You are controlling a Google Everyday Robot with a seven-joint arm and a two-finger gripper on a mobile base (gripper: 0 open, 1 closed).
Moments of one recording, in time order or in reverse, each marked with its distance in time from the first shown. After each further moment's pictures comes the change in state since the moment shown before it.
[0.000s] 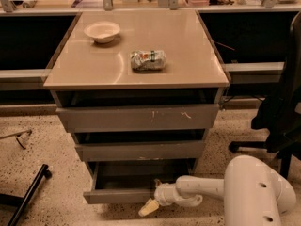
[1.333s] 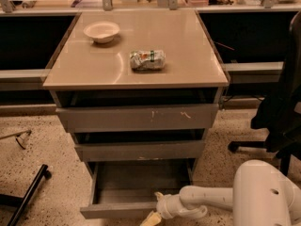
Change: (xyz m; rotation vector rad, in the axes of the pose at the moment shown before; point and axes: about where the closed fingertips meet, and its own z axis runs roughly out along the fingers) arm 0.031 0.054 -0.013 -0.071 0.016 0.059
